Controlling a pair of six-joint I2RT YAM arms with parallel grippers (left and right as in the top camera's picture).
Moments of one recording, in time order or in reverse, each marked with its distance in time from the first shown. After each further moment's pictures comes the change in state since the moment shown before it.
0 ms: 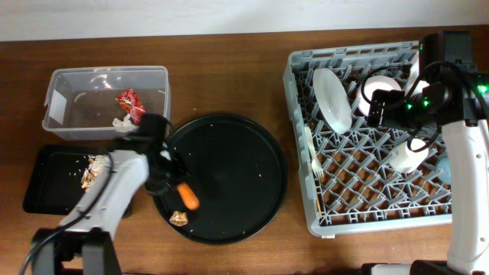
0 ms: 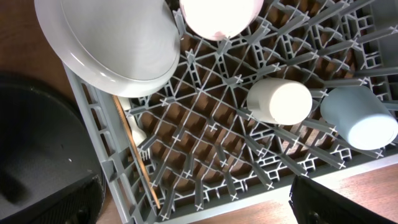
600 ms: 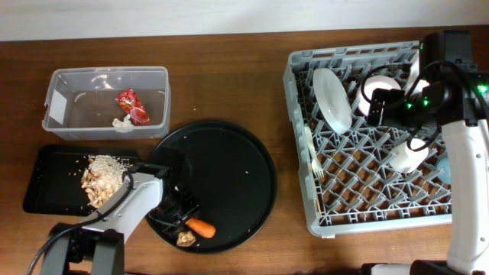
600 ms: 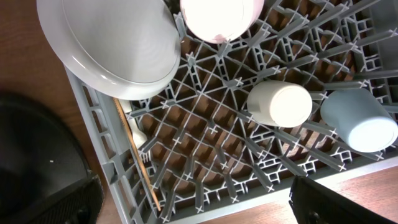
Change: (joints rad) left arm -0.138 -0.015 -0.291 0.077 0.039 -0.227; right arm 0.000 0.000 0.000 0.009 0.000 0.001
